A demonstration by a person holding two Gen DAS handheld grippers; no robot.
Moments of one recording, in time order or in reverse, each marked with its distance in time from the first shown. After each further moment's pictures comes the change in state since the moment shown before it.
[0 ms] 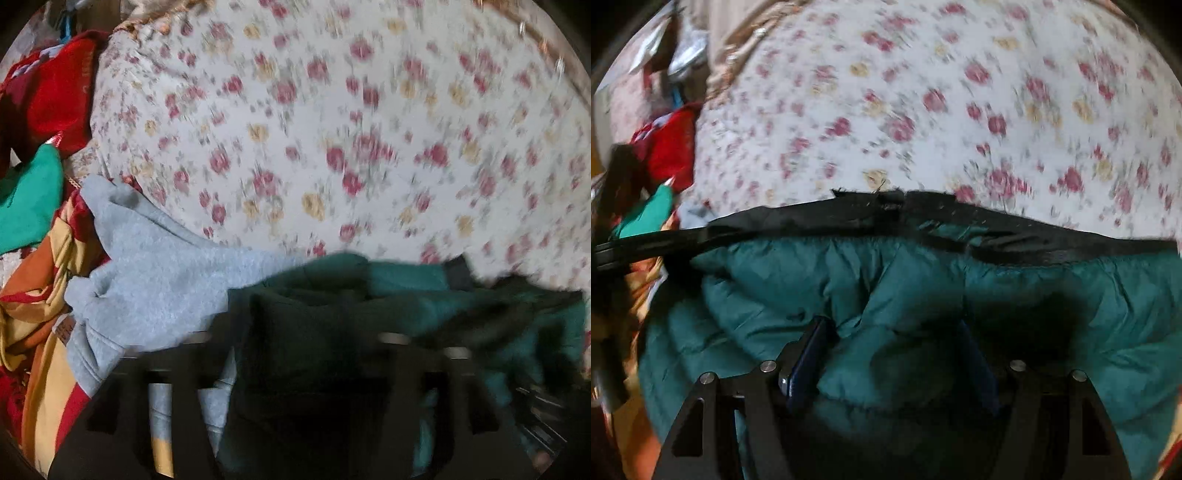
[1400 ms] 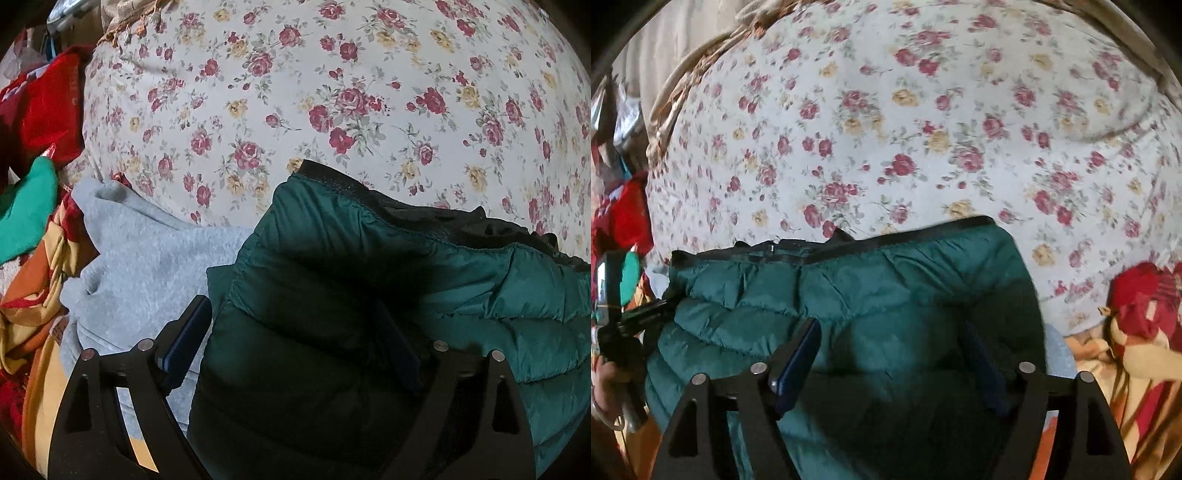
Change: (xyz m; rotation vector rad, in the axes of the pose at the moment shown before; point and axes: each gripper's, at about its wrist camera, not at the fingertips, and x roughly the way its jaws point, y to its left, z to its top) left arm 0.041 -0.028 -0.029 0.114 0.043 0.094; right arm -0.083 -0.108 -0.028 0.212 -0.058 -0.129
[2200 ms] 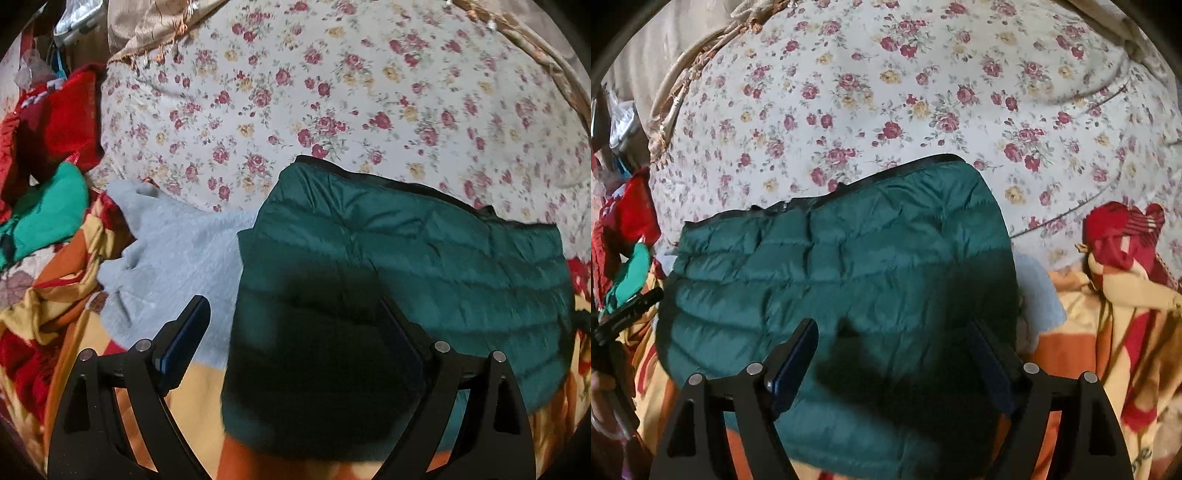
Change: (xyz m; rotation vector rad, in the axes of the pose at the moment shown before) left arm -0.106 0.018 -0.046 0.052 -0.051 -0.058; right arm -0.061 0.012 -0.041 0.051 0.092 0.020
